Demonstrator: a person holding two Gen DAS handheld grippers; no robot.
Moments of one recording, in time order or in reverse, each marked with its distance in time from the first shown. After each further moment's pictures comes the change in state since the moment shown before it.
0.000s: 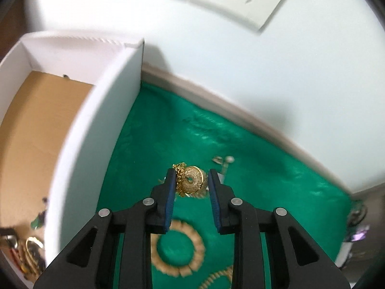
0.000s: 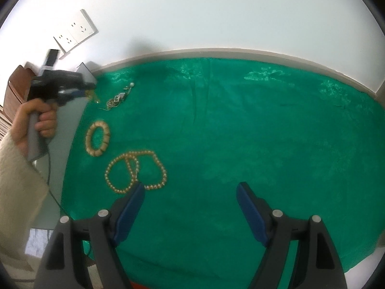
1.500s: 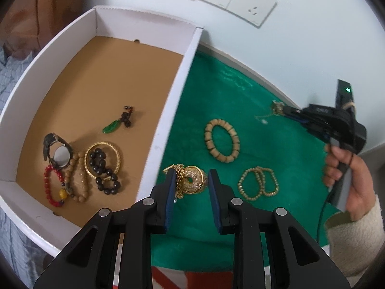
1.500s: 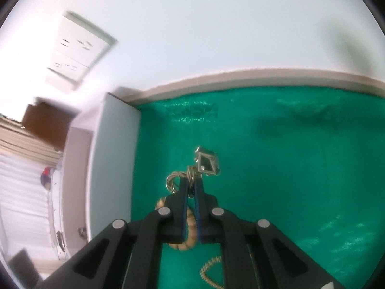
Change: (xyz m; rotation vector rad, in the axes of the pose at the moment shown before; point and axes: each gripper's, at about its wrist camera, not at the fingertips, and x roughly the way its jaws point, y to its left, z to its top) left arm -0.141 0.078 -0.133 0.006 0.038 0.015; right arm 0.106 0.109 0.153 0.097 0.104 0.324
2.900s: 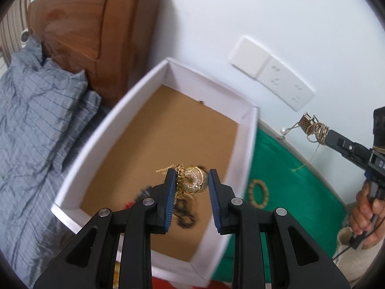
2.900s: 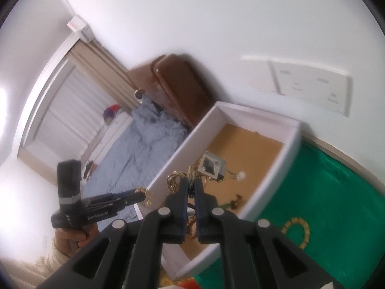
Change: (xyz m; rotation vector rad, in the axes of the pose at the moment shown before) left arm -0.104 0.112 0.067 -0.150 -0.186 0.109; right arm -0.064 0.269 -0.021 -0.568 0.047 0.367
